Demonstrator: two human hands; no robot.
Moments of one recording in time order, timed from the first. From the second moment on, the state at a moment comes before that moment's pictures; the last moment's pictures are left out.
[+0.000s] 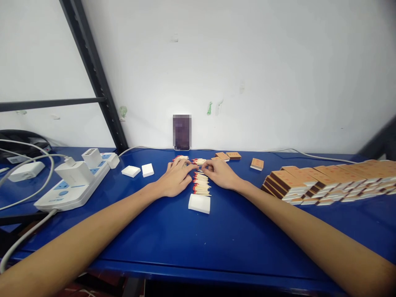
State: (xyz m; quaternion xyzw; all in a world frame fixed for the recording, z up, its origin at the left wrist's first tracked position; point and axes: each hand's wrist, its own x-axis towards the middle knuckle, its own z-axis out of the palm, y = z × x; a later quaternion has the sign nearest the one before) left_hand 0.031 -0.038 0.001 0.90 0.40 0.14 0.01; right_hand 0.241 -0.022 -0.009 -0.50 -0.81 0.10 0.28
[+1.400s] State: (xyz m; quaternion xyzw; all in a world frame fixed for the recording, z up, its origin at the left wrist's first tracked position) left_hand 0.032 -0.037 0.001 0.89 0.43 0.16 0.01; right_hand 0.241 -0.020 0.000 -0.50 -0.81 0.15 0.25
